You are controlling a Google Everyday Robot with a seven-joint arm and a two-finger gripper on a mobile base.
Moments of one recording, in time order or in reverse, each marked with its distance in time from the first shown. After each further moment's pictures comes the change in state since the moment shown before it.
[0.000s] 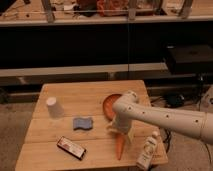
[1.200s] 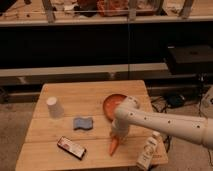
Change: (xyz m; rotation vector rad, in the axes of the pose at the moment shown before) arm -0.010 -0.011 0.010 0.080 -0.030 -0.067
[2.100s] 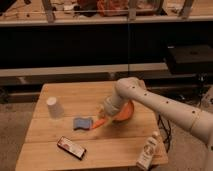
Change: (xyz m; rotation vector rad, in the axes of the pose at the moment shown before) arm 0.012 -0.128 -0.069 0.194 -0.235 0.408
